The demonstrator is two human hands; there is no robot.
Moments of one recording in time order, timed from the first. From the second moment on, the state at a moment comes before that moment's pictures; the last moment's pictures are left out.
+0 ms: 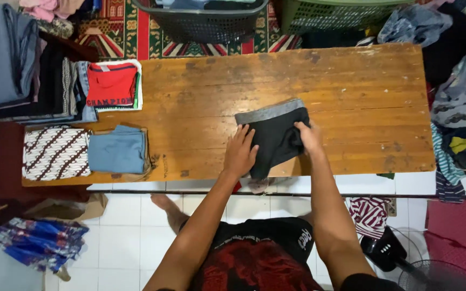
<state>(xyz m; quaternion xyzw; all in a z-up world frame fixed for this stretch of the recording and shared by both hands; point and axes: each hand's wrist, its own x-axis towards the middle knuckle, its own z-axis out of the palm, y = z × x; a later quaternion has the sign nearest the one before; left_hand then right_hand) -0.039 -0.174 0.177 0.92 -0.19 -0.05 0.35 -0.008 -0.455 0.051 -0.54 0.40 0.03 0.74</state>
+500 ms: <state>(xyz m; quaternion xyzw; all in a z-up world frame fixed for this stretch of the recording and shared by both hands) -0.001 -0.186 0.145 0.95 -0.22 -0.20 0.12 -0.030 -0.446 0.146 -0.99 0.05 0.11 0.12</state>
